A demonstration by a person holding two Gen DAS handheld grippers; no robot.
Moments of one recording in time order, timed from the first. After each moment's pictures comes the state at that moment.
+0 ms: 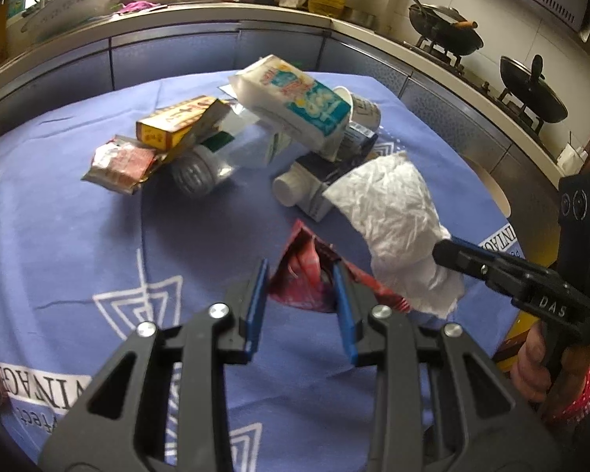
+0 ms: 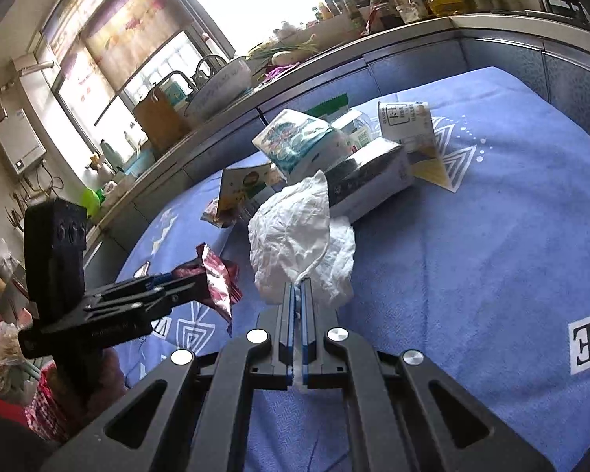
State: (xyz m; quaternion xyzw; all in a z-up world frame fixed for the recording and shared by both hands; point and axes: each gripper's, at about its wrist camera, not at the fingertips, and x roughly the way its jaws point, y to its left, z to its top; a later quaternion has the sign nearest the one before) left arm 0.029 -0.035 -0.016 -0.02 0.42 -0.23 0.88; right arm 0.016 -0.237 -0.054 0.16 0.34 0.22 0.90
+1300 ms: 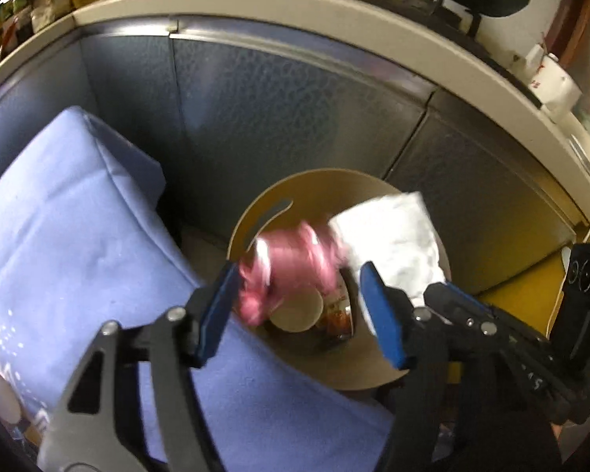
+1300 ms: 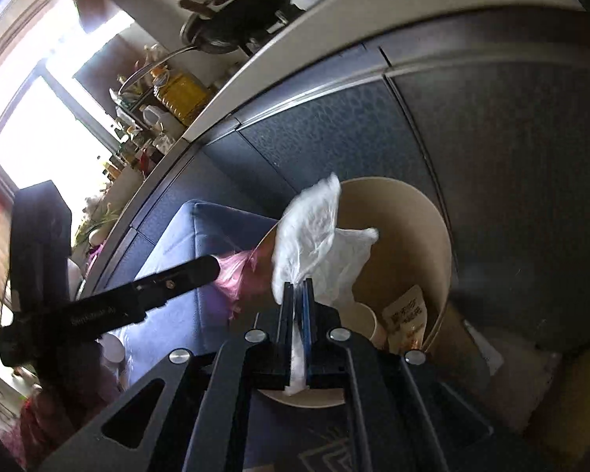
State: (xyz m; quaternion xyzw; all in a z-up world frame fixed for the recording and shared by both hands) left arm 0.175 -0.503 -0.029 0.13 0.46 -0.41 0.78; right arm 0.031 -0.615 -0.103 0.36 0.25 -0.09 0.90
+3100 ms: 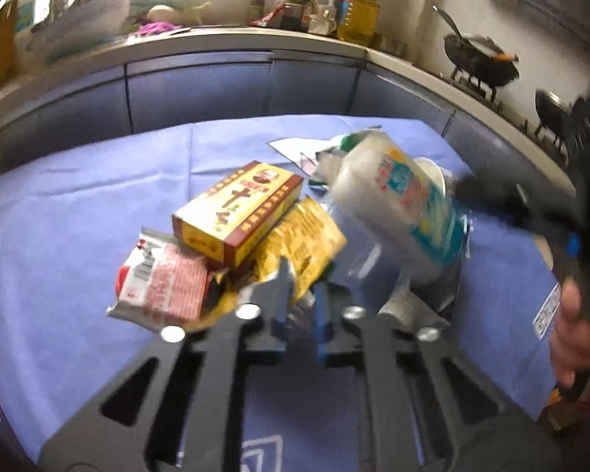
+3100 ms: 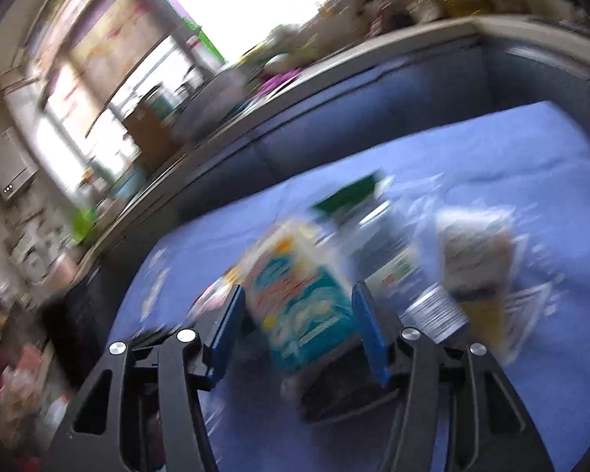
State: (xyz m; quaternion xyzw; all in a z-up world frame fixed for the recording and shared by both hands) left arm 0.147 0.005 -0.011 -0.03 0.37 -0.20 0.91; right arm 0.161 -0.206 -0.015 0.16 0.36 0.26 0.88
